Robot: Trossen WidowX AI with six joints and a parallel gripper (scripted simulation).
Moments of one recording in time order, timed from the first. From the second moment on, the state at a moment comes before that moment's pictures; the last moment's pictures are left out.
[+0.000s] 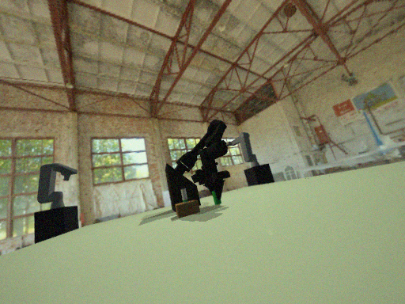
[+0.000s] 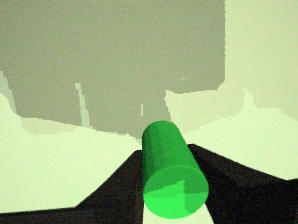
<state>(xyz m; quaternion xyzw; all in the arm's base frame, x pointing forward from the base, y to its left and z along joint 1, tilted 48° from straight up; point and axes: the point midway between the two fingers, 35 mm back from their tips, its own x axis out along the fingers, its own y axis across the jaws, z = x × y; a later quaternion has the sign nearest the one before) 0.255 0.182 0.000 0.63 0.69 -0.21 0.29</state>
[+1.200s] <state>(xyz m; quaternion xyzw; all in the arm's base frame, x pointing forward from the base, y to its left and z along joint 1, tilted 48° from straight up) 0.272 0.115 0.029 0.63 0.68 -0.22 0.30</state>
